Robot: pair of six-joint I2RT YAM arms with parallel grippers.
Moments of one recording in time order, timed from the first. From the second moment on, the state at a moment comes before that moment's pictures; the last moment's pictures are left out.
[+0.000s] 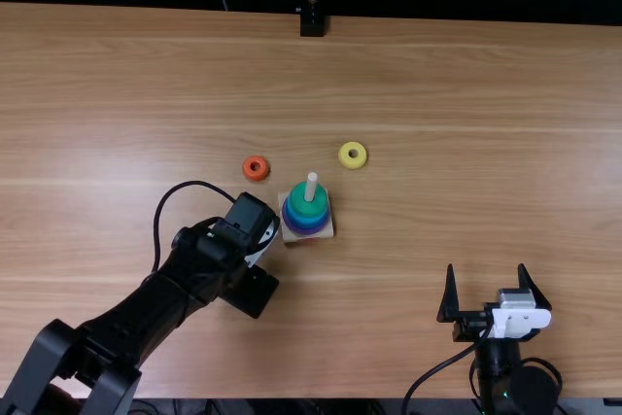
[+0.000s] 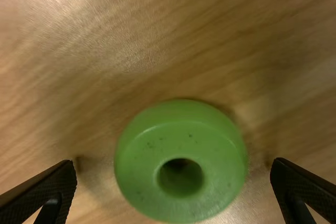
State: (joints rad) left arm -0.54 1.68 0.95 -0.70 -0.02 -0.02; right arm 0.06 0.01 0.02 -0.07 0.07 -0.13
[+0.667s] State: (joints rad) left arm -0.54 1.70 0.96 -0.63 -0.02 -0.02; right arm 0.06 0.01 0.02 -0.07 0.07 -0.13
